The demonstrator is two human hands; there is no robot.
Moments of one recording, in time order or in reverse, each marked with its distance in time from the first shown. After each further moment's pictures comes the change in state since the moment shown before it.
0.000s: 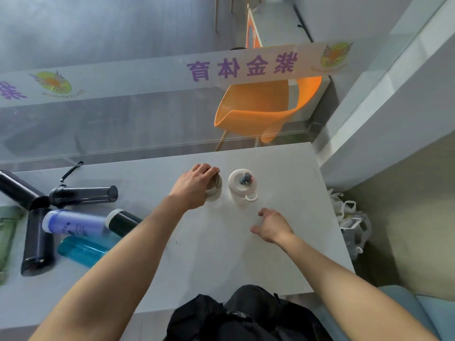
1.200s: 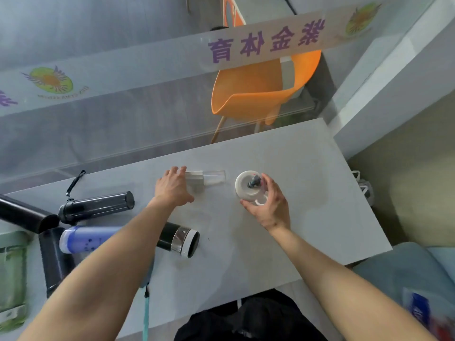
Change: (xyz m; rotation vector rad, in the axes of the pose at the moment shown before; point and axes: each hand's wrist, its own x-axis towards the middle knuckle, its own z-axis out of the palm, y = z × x) left_hand -0.020 -0.138 0.026 -0.030 -0.190 -0.358; right_hand -0.016 -0.111 0.069 0.460 0.694 -0.162
